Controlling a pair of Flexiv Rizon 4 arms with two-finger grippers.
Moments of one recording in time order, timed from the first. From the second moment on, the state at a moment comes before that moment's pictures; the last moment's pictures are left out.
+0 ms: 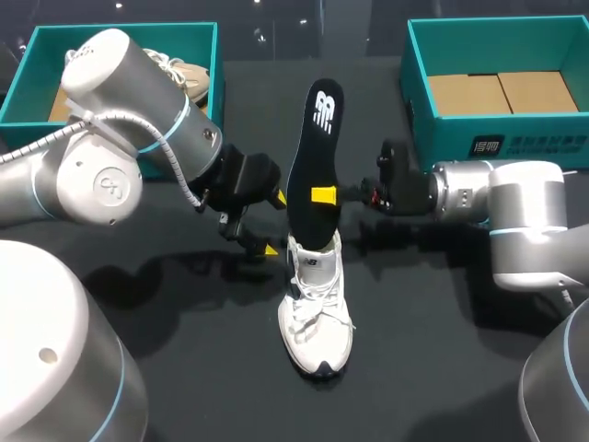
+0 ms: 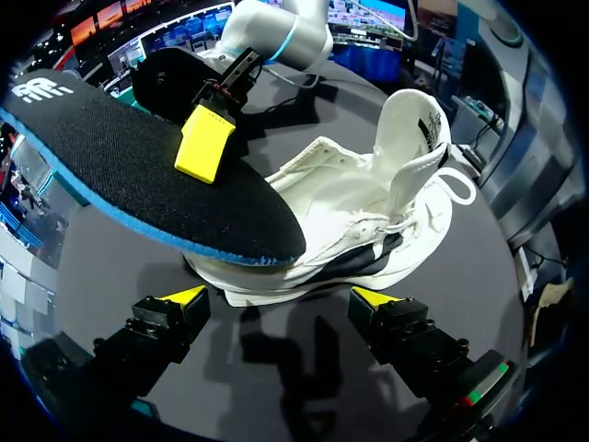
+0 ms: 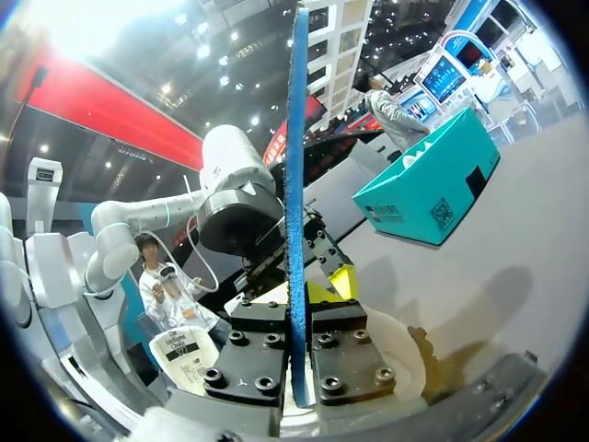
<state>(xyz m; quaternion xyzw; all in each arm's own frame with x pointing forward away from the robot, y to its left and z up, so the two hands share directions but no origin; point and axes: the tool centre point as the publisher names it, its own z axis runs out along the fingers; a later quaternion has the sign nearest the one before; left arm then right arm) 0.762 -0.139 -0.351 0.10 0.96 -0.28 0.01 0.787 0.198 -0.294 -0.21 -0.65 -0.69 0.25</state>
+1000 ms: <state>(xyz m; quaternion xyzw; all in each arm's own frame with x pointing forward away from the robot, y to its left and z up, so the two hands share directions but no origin) 0.762 -0.138 -0.351 0.10 0.96 -0.28 0.01 0.748 0.198 -0.334 -0.26 -0.65 -0.66 0.28</state>
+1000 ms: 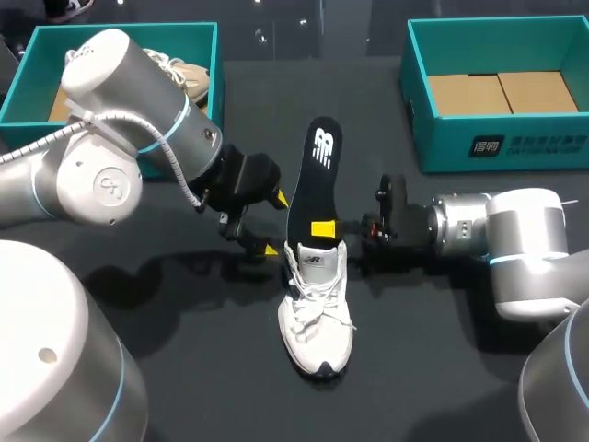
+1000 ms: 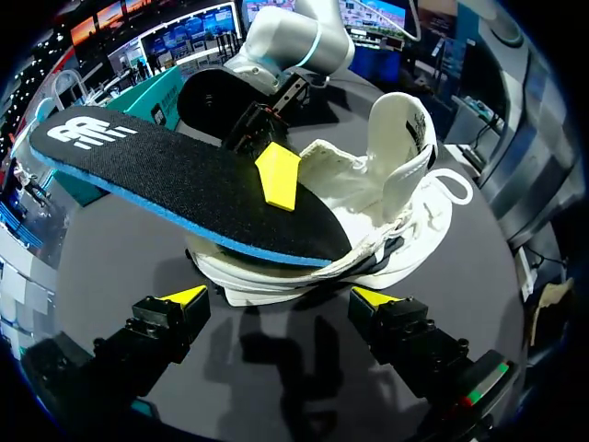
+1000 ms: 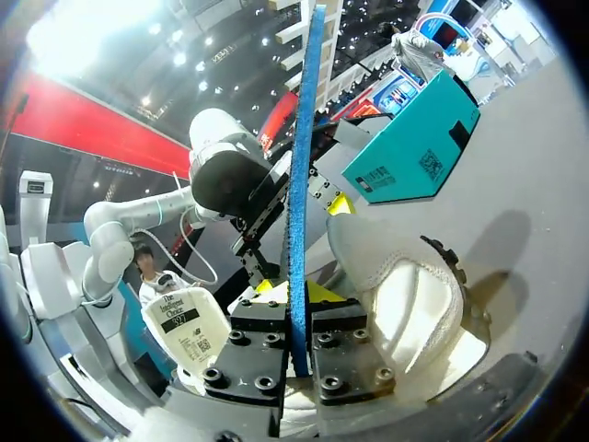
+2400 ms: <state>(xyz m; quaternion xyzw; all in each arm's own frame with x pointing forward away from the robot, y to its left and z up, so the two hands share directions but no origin) 0.762 -0.138 -0.351 0.10 0.96 -0.28 0.01 0.755 0.208 -0.298 -0.18 -0.66 -0.67 0.27</state>
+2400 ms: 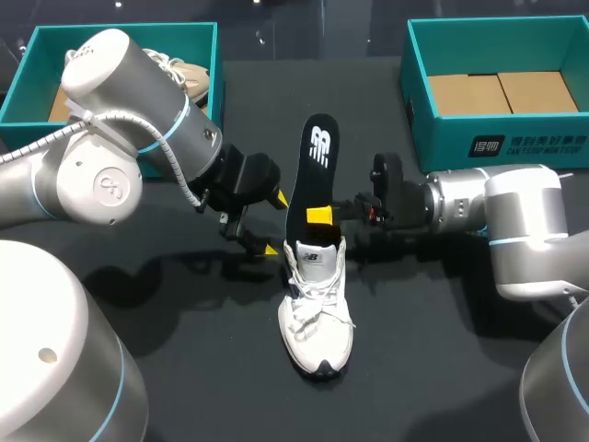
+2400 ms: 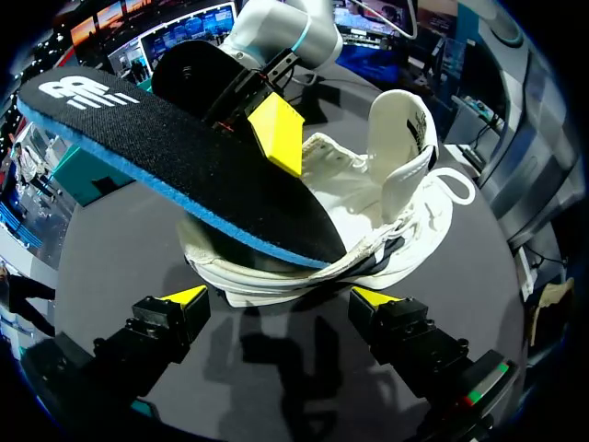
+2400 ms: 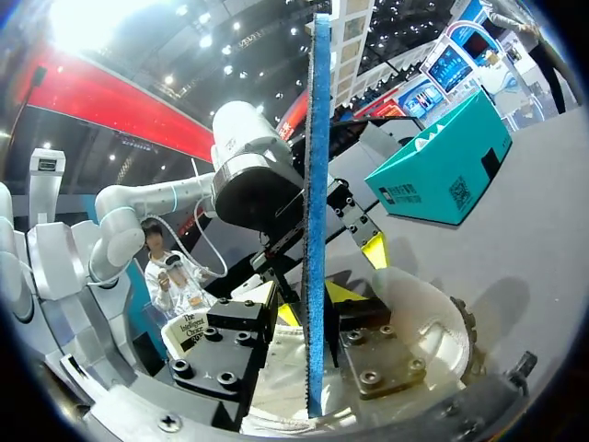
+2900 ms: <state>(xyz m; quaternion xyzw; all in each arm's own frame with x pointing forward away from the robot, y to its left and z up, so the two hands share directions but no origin) 0.762 -0.138 -0.351 0.10 0.96 -0.28 0.01 0.772 0.210 -0.298 -0.21 -0.68 -0.65 0.26</state>
